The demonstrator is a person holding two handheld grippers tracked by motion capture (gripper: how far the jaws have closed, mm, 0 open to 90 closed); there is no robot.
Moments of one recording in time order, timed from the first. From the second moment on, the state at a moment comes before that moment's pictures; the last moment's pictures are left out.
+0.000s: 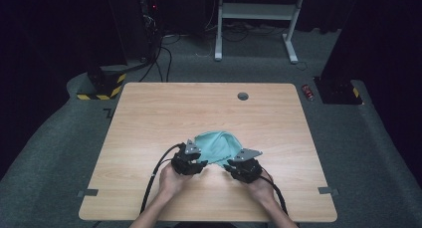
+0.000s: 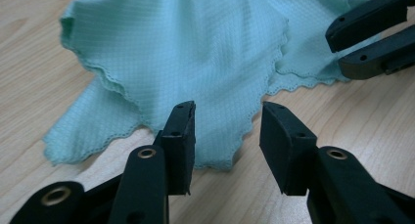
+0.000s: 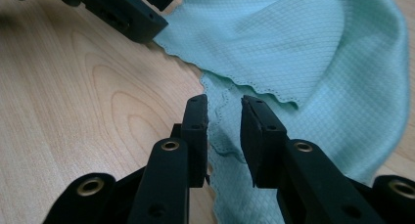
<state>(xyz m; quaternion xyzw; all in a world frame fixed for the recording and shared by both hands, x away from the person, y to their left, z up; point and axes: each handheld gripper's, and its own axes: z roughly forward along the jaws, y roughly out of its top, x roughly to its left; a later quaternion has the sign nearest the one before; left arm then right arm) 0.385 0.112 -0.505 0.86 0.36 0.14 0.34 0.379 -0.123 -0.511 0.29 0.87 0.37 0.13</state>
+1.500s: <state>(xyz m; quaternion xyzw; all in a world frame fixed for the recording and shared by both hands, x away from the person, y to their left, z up) 0.497 0.060 -0.494 0.82 0.42 0.16 0.36 0.385 -0.125 -0.514 0.29 0.88 0.36 0.14</state>
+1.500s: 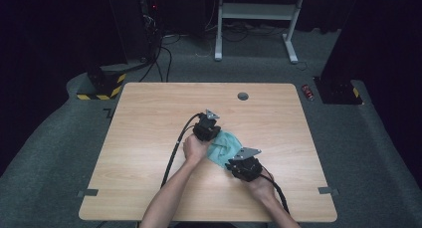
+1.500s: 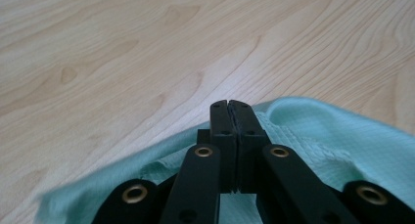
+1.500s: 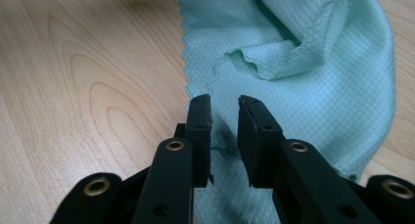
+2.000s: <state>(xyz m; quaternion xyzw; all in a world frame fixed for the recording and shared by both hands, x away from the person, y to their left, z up) 0.423 0.072 -0.478 0.83 0.37 0.16 0.39 0.384 -0.121 -0.518 0.27 0.88 0.35 0.14</state>
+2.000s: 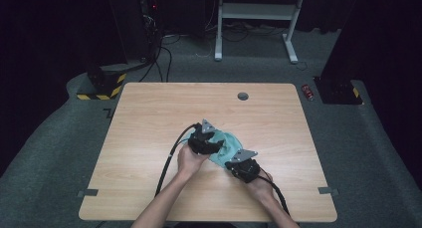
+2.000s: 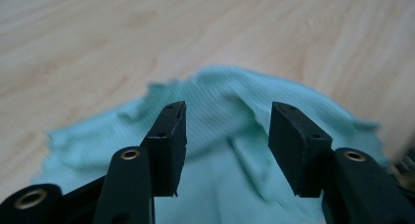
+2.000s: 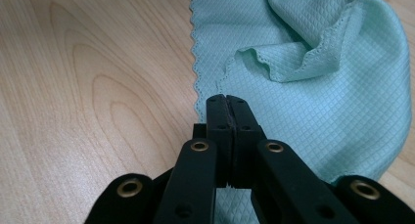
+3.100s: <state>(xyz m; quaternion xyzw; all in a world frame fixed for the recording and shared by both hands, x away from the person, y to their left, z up) 0.407 0.082 -0.517 0.84 0.39 0.17 0.35 0.440 -0.198 -0.493 0.42 0.81 0.35 0.21</state>
